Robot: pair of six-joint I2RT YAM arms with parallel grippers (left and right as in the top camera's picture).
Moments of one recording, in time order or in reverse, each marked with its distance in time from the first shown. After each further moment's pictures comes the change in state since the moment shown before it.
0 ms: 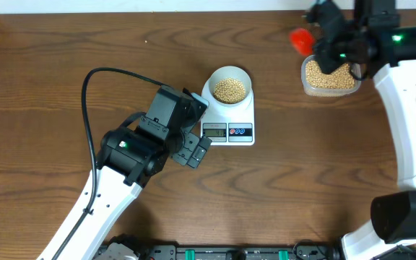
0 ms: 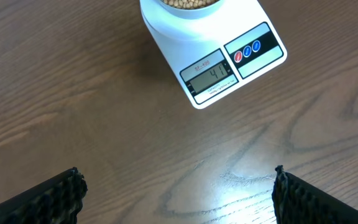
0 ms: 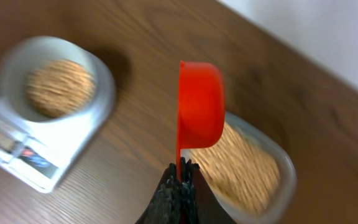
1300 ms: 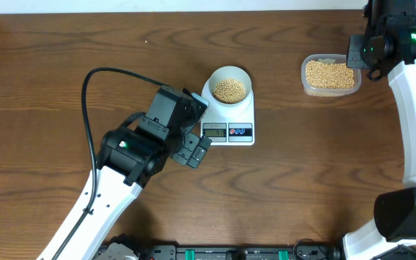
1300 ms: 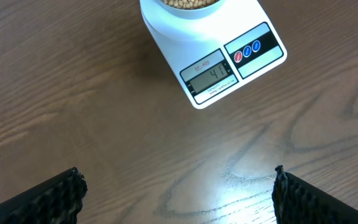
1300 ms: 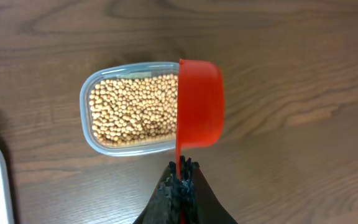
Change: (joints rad) left arm 0.000 0.000 0.000 0.000 0.000 0.000; right arm -0.063 0.001 0.000 -0.072 0.410 0.557
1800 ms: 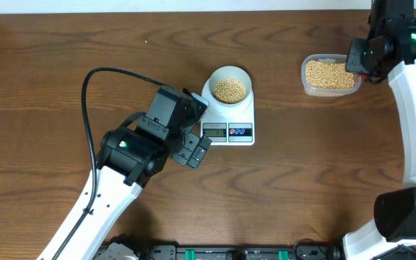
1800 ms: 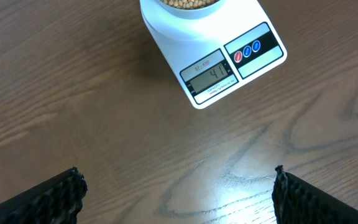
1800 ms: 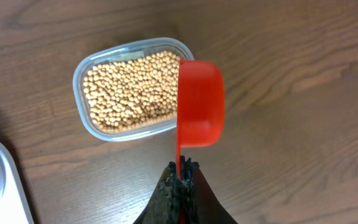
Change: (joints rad) left arm 0.000 0.000 0.000 0.000 0.000 0.000; right arm -0.003 0.000 0.000 -0.073 0.006 0.129
